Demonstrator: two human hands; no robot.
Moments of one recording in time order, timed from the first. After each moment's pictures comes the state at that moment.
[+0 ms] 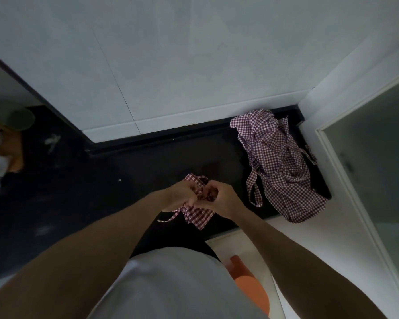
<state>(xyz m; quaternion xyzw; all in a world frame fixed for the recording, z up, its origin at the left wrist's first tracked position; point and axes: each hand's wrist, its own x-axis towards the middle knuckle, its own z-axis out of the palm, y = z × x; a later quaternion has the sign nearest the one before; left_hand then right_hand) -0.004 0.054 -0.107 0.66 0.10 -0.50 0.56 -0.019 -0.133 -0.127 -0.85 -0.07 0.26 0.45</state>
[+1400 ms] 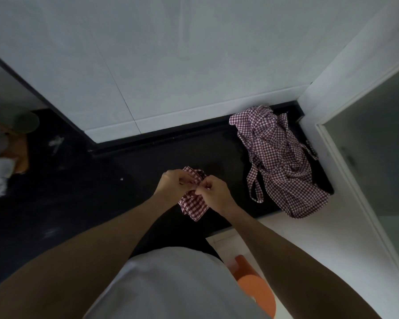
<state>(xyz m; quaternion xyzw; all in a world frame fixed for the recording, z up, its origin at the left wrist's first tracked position) -0.017 0.059 -0.101 0.86 0.08 -0.23 0.45 -0.021 -0.104 -0.130 -0.82 0.07 0.26 0.50</state>
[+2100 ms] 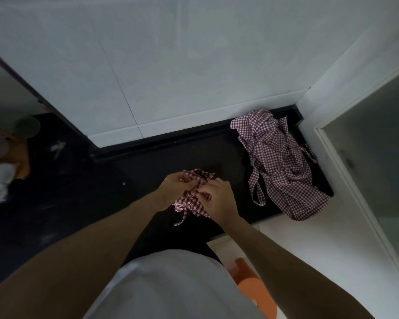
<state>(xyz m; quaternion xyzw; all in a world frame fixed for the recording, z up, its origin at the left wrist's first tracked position) -0.008 0.076 -0.104 0.68 0.18 -0.33 0.63 -0.035 -0.097 -0.132 -0.94 -0.15 -0.03 0.31</state>
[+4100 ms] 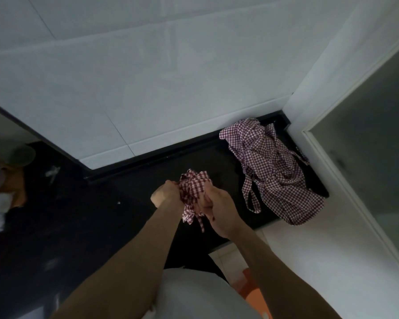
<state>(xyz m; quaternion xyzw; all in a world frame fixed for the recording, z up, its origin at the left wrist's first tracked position) 0.028 0.026 -0.110 0.59 0.52 -0.15 0.59 -0.037 -0.102 -0.061 -0.60 0.10 0.21 0.77</state>
